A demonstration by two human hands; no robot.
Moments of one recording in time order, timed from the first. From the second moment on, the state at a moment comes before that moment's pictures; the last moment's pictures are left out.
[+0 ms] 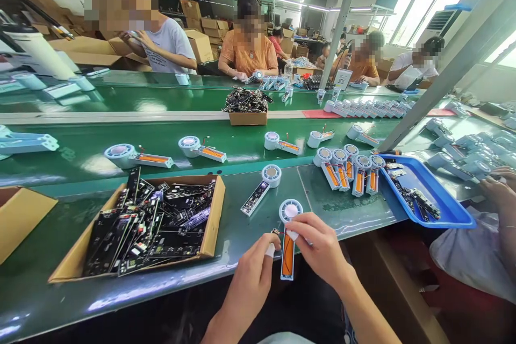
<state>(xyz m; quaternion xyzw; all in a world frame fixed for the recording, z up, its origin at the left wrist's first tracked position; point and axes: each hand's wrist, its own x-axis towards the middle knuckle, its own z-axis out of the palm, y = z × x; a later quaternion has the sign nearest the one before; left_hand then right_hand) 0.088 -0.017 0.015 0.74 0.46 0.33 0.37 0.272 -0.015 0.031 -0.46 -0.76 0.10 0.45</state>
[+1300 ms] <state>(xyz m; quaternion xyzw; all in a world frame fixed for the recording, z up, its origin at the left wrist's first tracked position) 0.098 -0.023 0.013 0.67 0.50 0.38 0.41 0.257 -0.029 0.042 -0.54 -0.80 -0.04 0.26</state>
